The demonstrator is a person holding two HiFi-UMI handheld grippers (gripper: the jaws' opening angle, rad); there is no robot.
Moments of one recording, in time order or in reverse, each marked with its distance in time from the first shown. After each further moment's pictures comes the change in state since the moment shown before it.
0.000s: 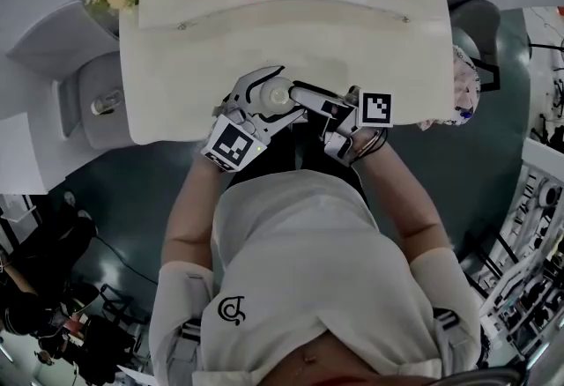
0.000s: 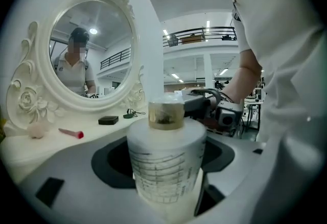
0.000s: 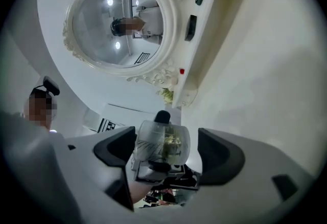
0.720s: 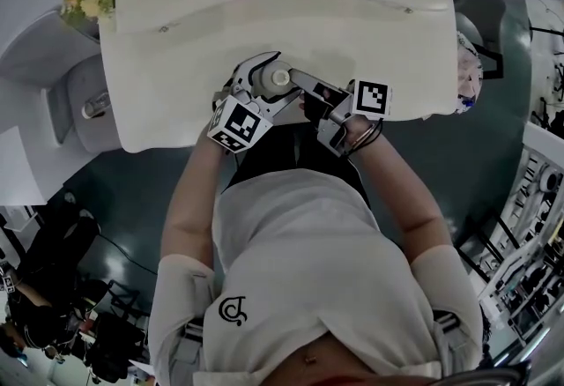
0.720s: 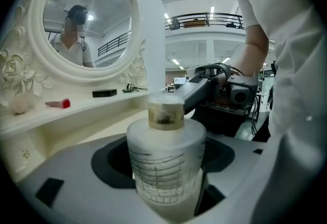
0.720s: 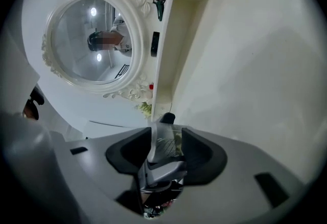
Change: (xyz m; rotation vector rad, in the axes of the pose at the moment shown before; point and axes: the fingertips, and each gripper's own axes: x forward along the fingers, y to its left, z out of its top) left arm 0.046 0.025 -0.077 -0.006 0.176 -0.007; right arm -0.013 -0.068 0.028 0.113 -0.127 -0.178
